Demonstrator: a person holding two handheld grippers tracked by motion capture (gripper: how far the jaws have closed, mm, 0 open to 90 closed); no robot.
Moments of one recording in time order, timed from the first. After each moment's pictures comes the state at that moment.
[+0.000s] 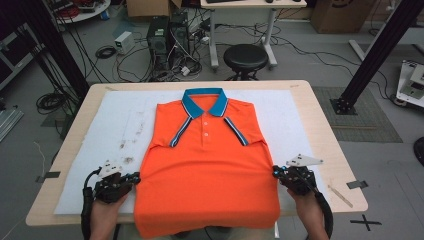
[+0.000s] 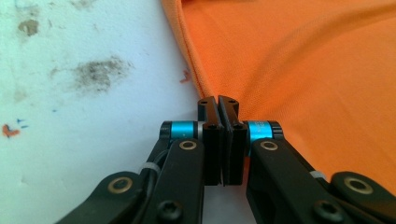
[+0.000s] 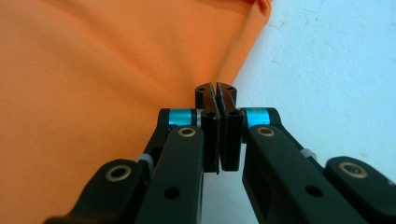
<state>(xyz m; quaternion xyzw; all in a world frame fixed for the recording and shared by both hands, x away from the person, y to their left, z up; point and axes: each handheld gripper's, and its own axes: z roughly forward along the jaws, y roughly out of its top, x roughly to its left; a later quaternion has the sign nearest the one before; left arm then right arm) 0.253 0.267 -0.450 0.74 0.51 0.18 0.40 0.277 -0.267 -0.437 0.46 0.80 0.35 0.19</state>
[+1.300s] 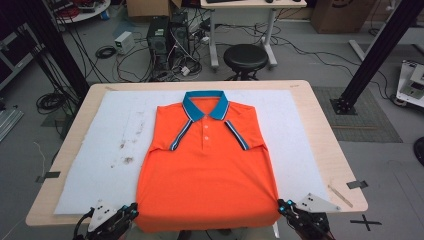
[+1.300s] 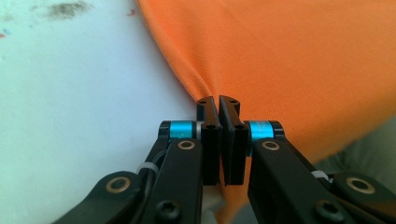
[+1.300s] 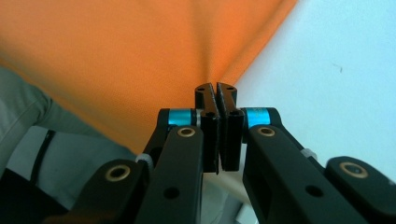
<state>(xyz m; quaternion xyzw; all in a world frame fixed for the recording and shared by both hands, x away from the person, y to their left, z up) 0.149 0.252 -0.459 0.73 0.49 0.21 0.42 0.173 -0.271 -0.442 0.43 0.80 0.37 0.19</state>
